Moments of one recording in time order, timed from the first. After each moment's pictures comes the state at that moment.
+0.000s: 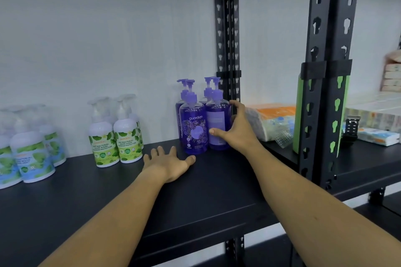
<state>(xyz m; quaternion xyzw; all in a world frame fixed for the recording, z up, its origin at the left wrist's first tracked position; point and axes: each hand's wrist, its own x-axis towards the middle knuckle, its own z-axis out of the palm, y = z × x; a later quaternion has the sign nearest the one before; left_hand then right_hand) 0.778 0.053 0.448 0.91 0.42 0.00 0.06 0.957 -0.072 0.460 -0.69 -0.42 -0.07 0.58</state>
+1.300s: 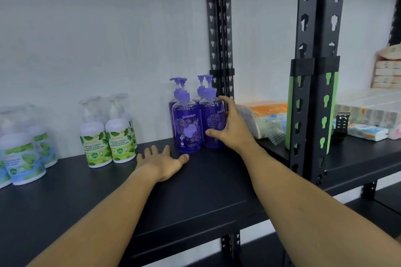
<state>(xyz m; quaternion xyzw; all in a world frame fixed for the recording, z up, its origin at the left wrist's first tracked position) 0.777 0.051 0.450 0.91 0.42 0.00 0.05 0.957 -0.080 0.462 -0.68 -0.47 -0.06 0.57</state>
